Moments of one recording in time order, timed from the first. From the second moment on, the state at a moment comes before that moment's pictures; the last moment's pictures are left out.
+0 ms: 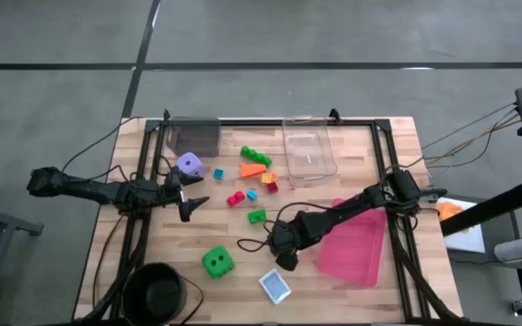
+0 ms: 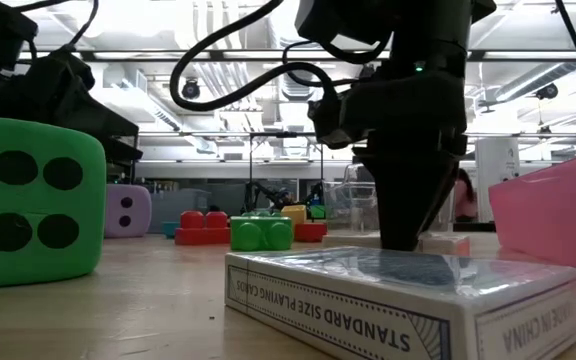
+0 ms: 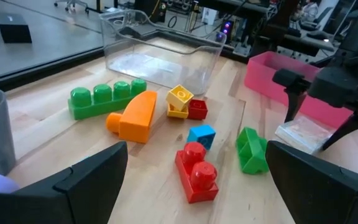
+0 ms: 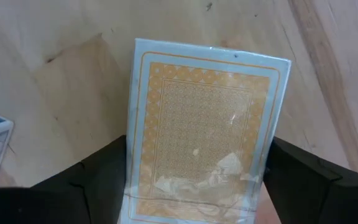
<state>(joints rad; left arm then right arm) -0.12 0.34 0.00 0.07 -0.41 -0.31 0.32 2.07 1.37 -0.73 0.06 0.81</state>
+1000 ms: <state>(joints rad) -0.12 0.34 0.00 0.07 -0.45 -0.29 0.38 1.90 1.31 -0.17 0.29 0.24</state>
